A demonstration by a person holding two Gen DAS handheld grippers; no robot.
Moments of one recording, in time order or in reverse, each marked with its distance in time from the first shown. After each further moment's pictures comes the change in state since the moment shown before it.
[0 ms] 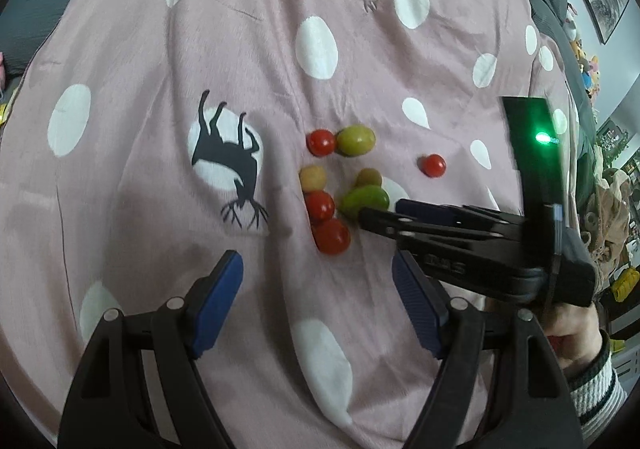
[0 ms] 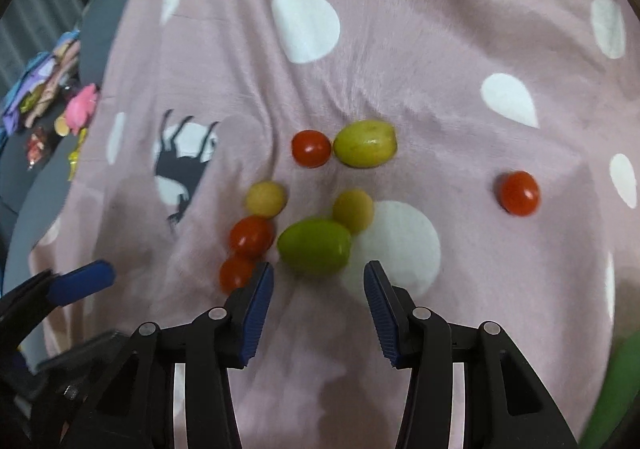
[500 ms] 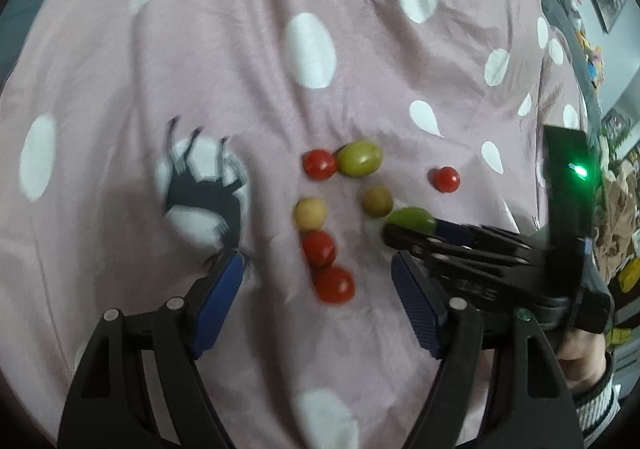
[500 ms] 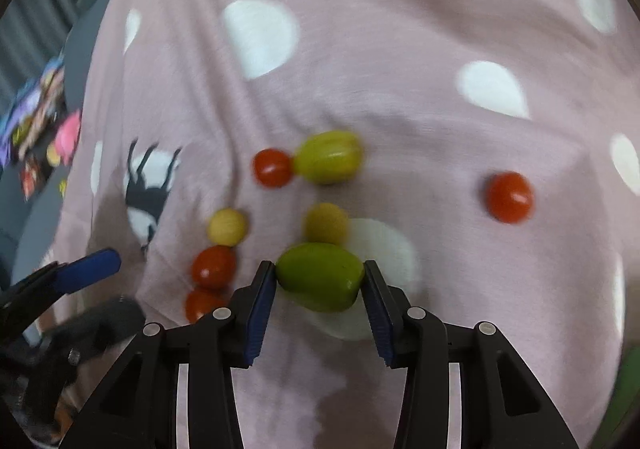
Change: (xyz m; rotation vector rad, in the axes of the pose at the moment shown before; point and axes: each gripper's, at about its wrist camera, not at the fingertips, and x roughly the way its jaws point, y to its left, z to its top) left arm 0.037 -0.015 0.035 0.050 0.033 0.017; right arm -0.011 -0.041 -0.005 0.109 -0.053 0.020
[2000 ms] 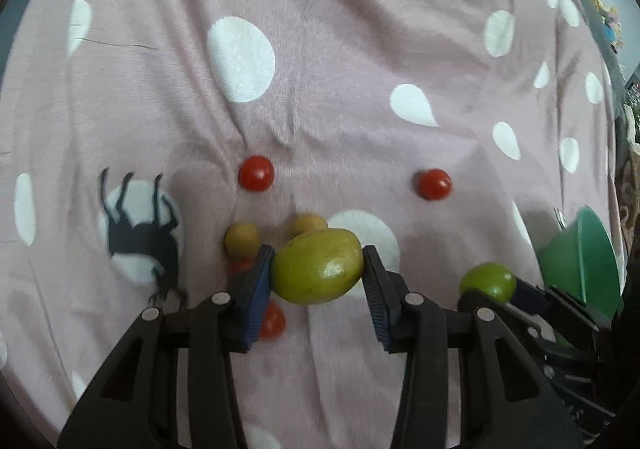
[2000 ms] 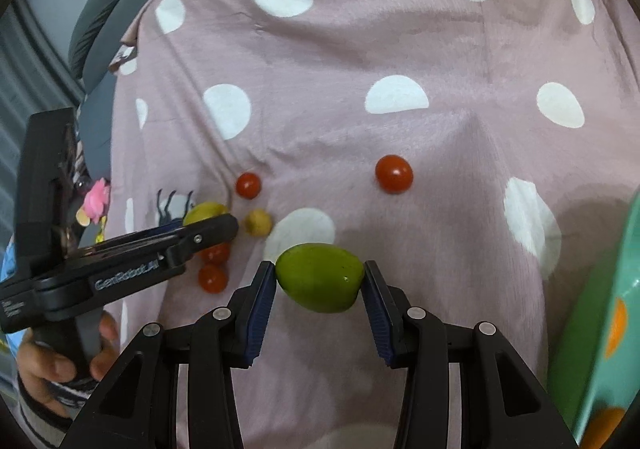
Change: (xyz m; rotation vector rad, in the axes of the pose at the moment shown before) left arm 0.003 -0.036 0.023 0.074 0.061 0.122; right arm -0.066 -0.046 -0.037 0.143 -0.169 0.096
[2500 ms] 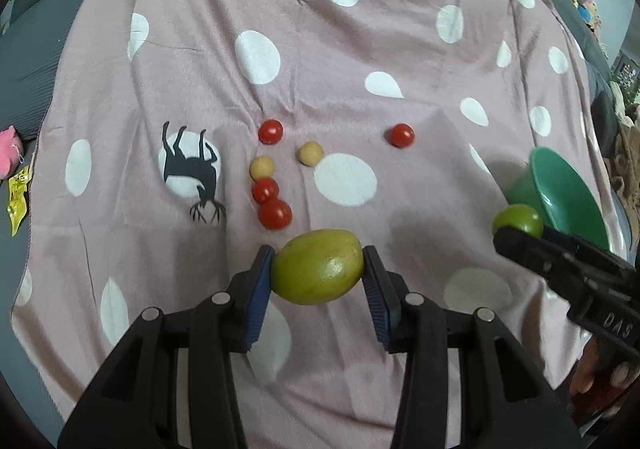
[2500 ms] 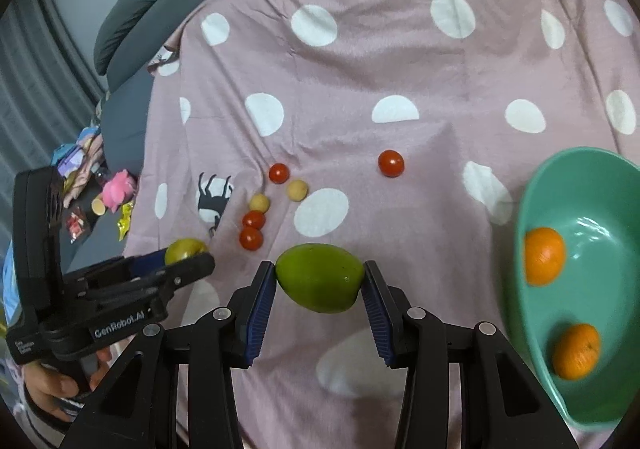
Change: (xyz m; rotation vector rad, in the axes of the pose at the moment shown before) left arm -0.059 -0.033 -0.075 0.059 -0.065 0.032; right arm -0.075 0.022 -0.043 -0.035 -0.074 -0.011
